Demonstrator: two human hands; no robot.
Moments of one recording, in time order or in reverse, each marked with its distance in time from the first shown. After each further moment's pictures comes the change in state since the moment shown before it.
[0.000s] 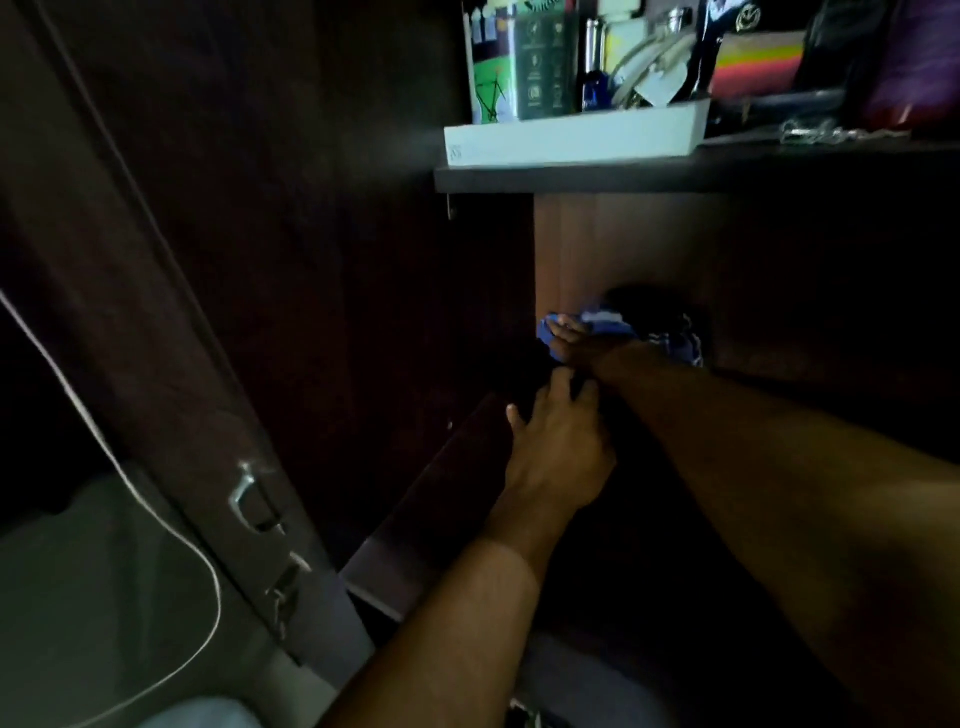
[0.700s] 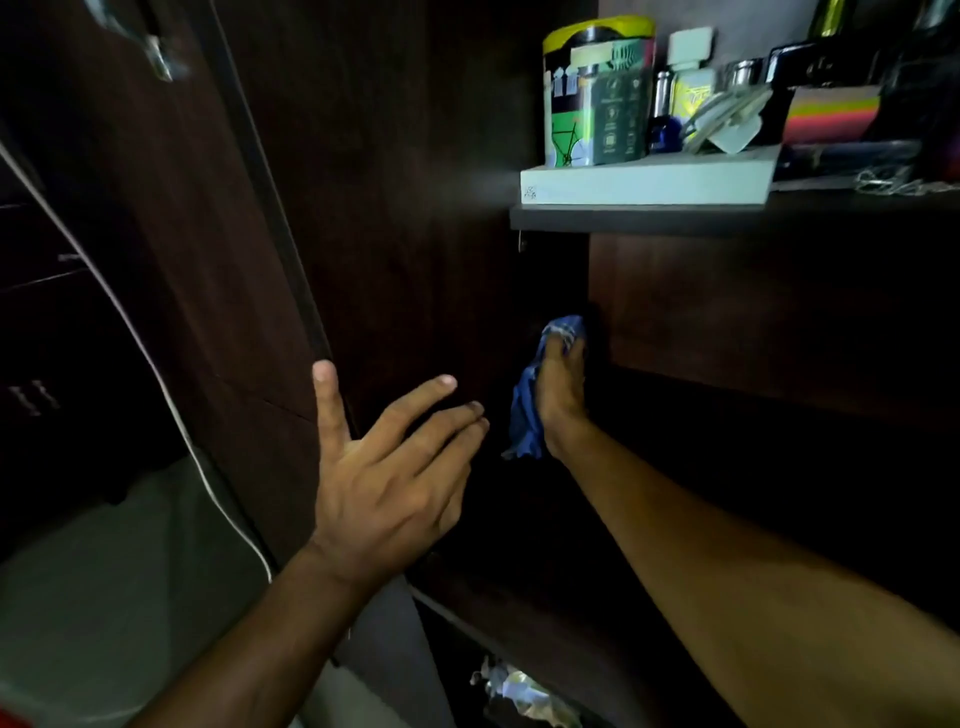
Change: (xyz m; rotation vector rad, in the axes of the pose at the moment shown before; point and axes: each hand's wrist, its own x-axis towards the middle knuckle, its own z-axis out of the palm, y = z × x) left_hand -0.105 -0.108 -0.133 0.739 0.917 0.487; right_hand -0.006 -0.139 0.030 1.354 0.455 0.311
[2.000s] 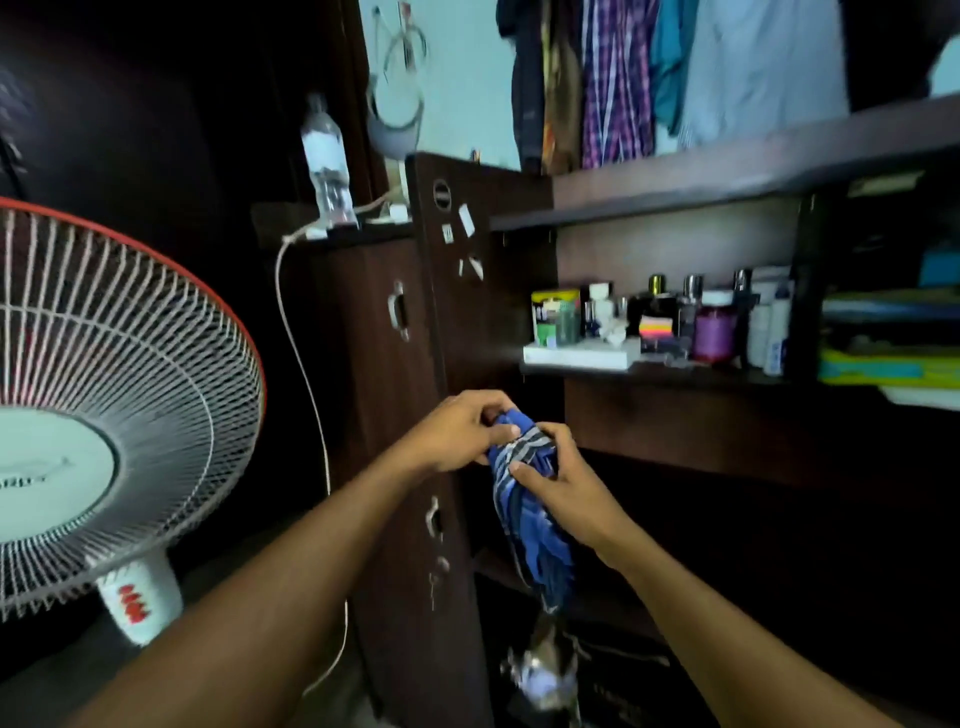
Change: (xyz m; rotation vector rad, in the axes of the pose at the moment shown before) left_hand 0.149 -0.038 -0.182 -1.113 -0.798 -0.590; right_hand -0.295 -0.175 -0.091 -0.379 -0.455 -0.339
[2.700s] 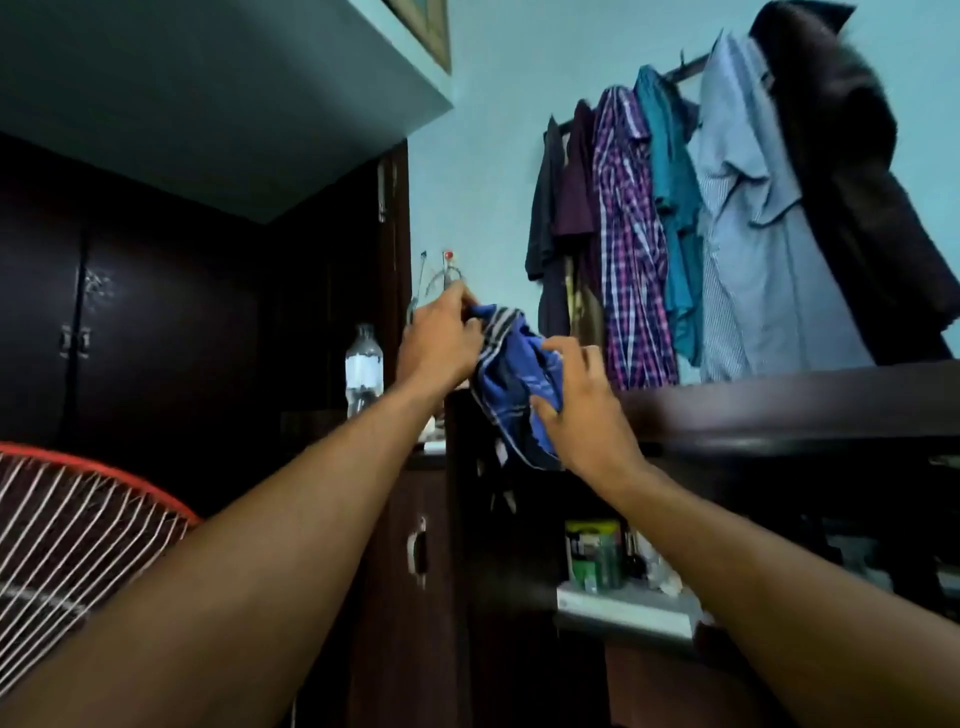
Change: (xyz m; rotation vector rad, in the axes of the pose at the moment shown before) left_hand 0.151 0.157 -0.229 0.355 0.918 0.183; right_hand 0.202 -0.234 -0.071 -0.555 0.514 -0.686
